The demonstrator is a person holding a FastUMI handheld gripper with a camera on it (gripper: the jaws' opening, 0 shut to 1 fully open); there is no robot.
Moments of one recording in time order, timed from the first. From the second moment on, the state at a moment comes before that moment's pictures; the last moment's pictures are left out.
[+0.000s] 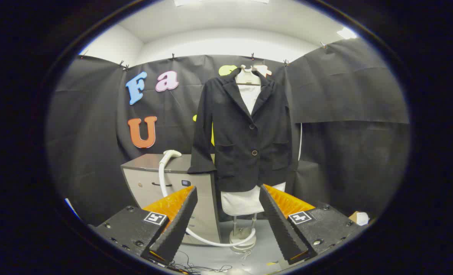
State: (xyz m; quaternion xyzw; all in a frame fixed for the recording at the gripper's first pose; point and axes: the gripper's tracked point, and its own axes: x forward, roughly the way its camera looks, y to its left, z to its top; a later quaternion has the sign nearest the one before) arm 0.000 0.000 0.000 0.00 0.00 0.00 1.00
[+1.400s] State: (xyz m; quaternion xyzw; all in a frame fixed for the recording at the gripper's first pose) arm 0.130 0.121 0.062 0.00 0.02 0.08 1.00
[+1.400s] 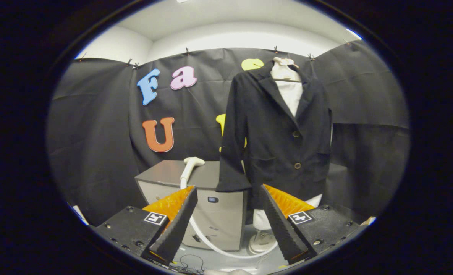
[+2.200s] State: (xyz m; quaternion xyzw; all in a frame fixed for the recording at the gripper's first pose) arm 0.425 0.319 0.014 -0.02 0.19 0.15 0.97
